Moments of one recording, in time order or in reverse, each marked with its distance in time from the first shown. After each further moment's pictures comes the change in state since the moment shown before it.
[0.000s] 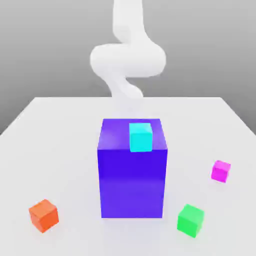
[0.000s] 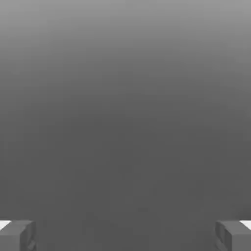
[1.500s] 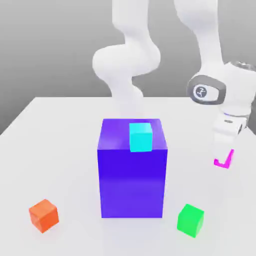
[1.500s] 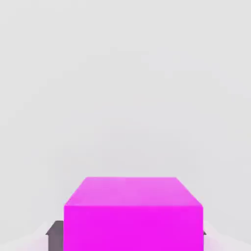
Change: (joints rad) arm 0.457 0.760 0.237 -0.418 -0.051 0.454 -0.100
